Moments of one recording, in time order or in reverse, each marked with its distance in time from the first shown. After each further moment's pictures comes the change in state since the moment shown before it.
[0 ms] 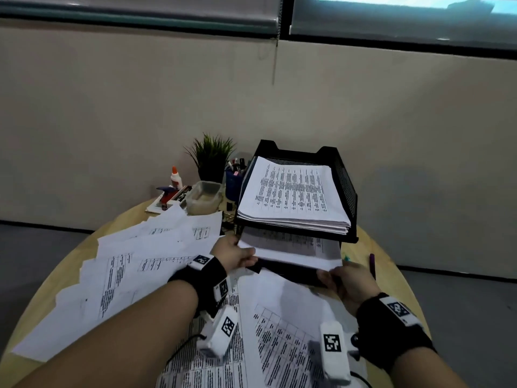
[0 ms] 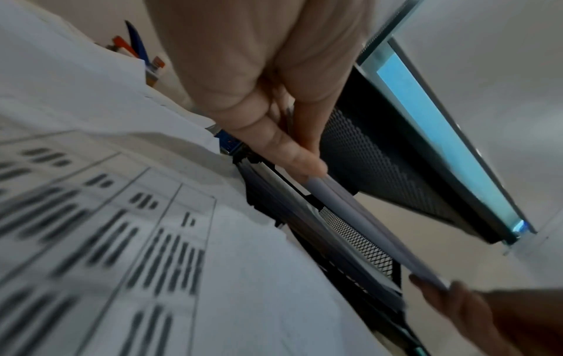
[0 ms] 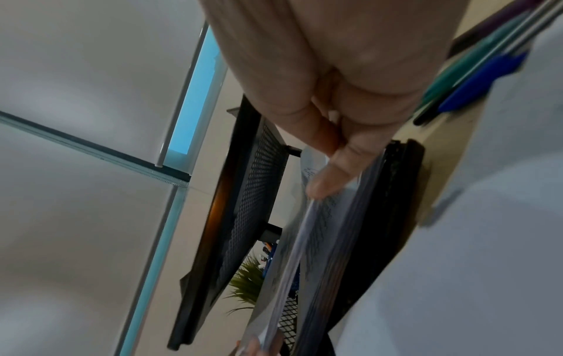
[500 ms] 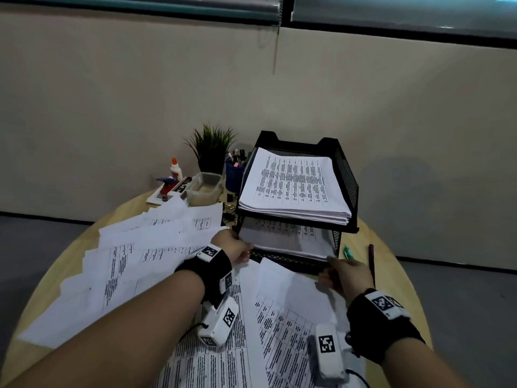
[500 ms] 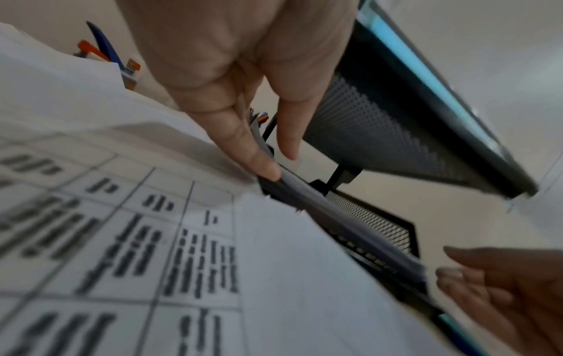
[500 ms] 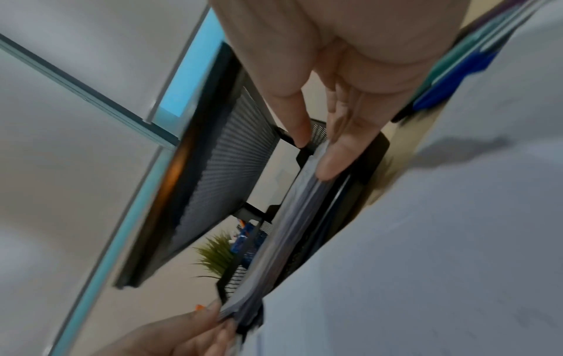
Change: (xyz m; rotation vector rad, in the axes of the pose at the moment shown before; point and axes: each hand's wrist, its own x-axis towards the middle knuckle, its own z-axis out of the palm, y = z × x) left_hand 0.000 -0.008 -0.004 0.217 0.125 -0.061; right_hand -0.003 0.016 -0.002 -0.154 0.149 -0.067
